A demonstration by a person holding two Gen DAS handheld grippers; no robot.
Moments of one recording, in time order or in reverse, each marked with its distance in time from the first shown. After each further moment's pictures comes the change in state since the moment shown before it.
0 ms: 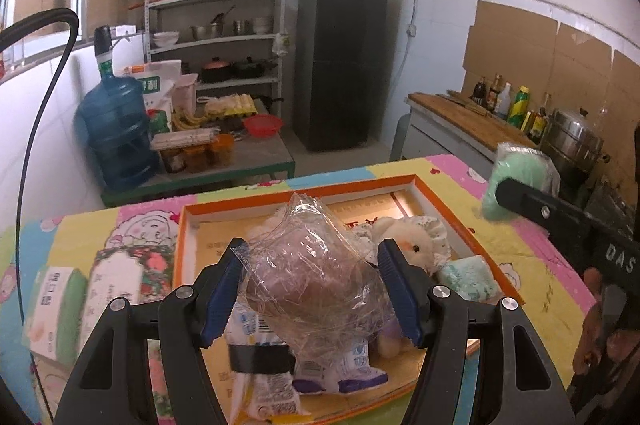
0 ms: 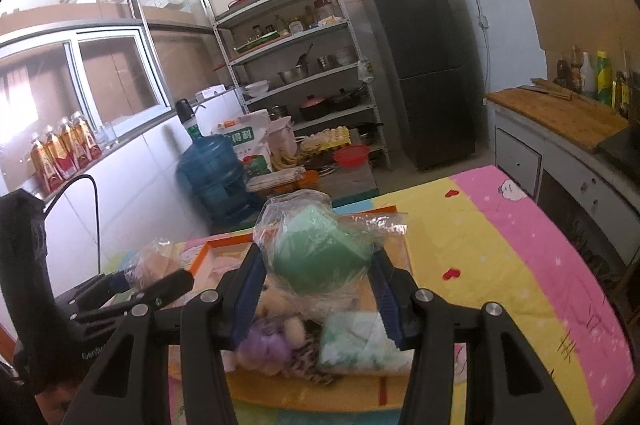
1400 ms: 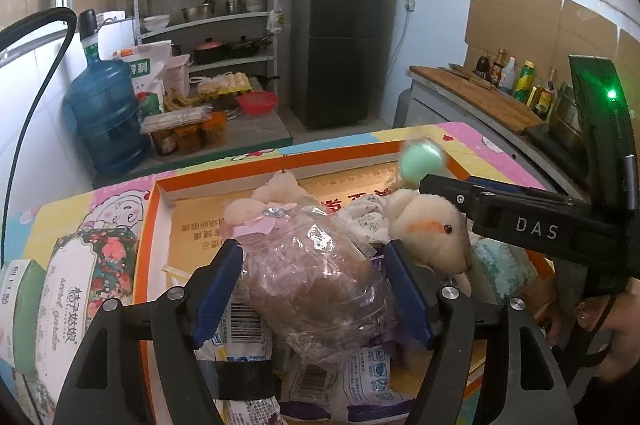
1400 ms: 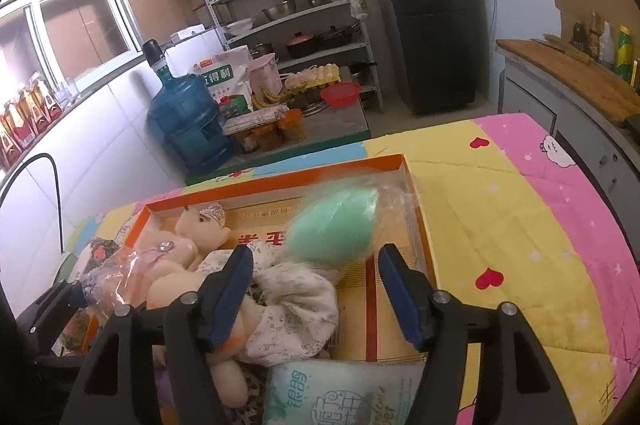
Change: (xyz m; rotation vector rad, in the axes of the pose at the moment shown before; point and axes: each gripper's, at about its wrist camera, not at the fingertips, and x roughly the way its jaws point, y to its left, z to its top) left arm 0.052 -0.004 -0.016 0.029 0.073 0.002; right arm 0.106 -0.020 -0.011 -0.002 0.223 -0.032
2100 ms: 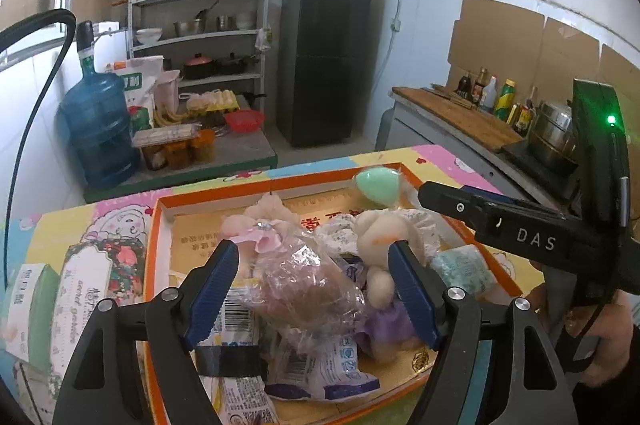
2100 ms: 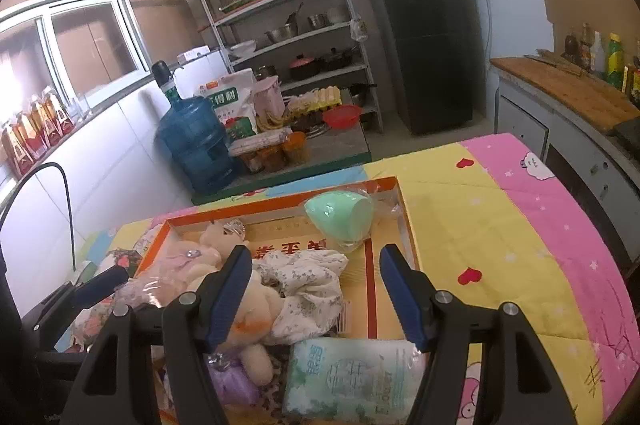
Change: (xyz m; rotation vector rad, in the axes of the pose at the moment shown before) left arm -0.041 -0.002 0.004 -0.007 -0.073 -0.059; right arm -0.043 0.008 -0.001 0.007 -0.088 0.010
